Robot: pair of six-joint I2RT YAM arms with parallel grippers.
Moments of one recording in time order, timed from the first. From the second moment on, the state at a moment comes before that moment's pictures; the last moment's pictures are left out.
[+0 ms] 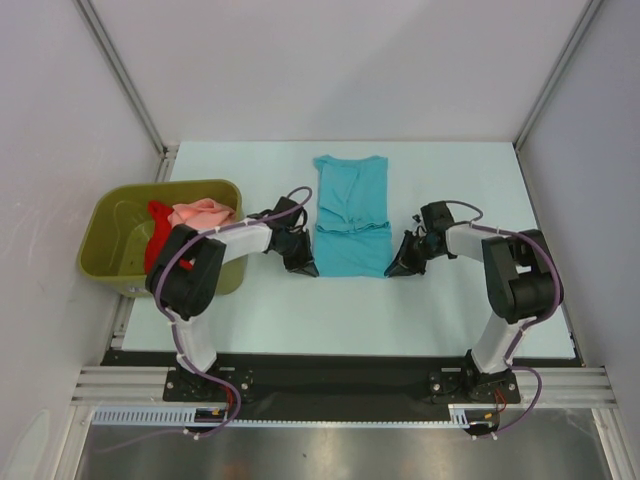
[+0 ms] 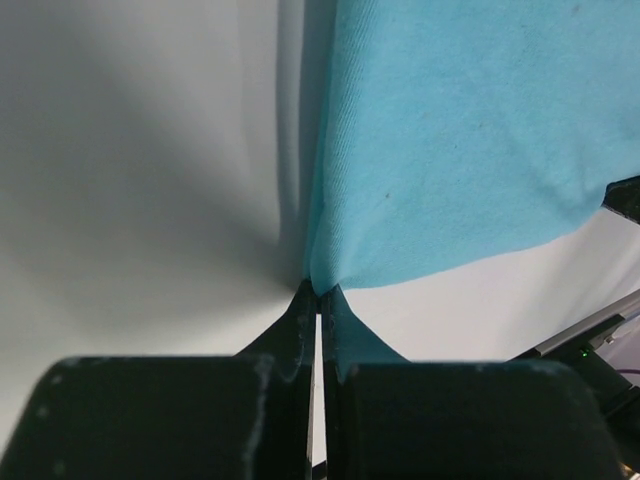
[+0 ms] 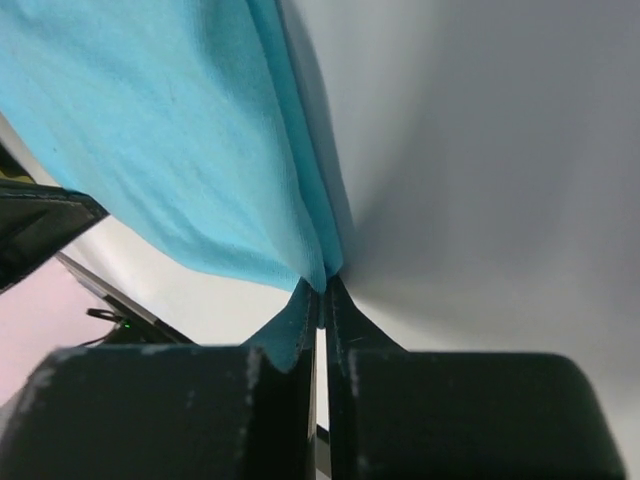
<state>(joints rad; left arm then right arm) -0.49 1.87 1.11 -0.42 0.33 -0.67 0.21 1.78 0.93 -0.33 -0.53 0.61</state>
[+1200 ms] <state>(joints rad) -0.63 1.62 0.99 -0.41 0.35 -0.66 0.52 1.62 0.99 -0.47 -0.21 0.62</state>
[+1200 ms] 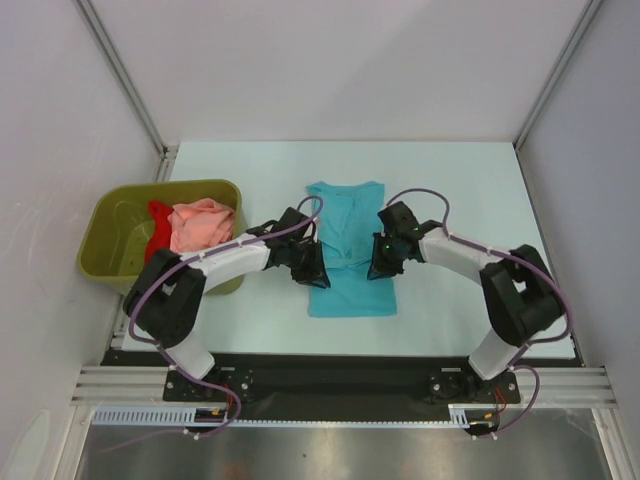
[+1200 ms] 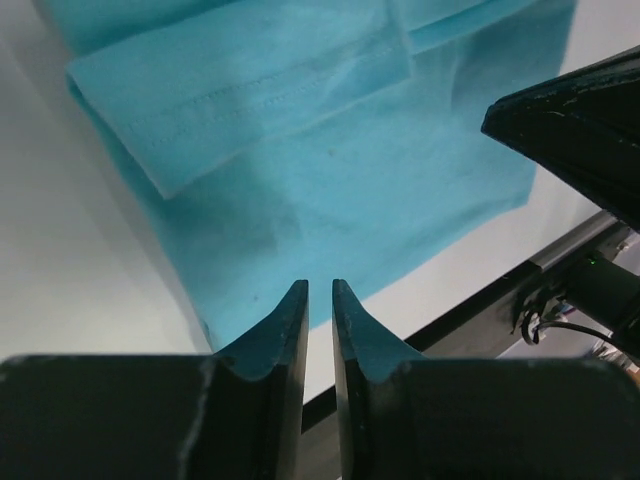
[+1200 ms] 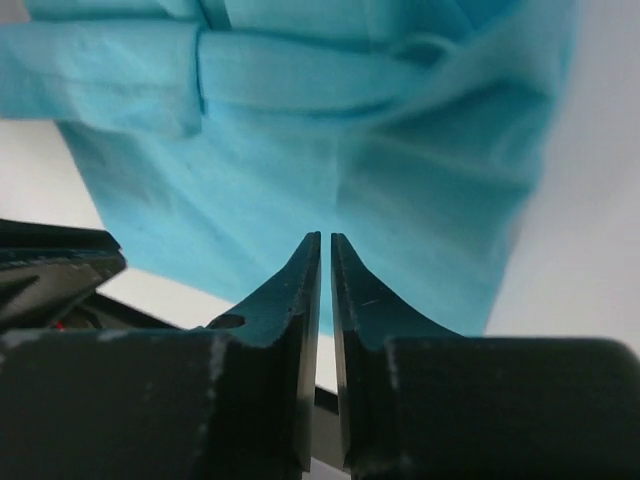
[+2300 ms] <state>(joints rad) -0.48 1.59 1.00 -0.44 0.26 -0.64 0.49 1.94 1.40 -0.44 -0.08 0.56</state>
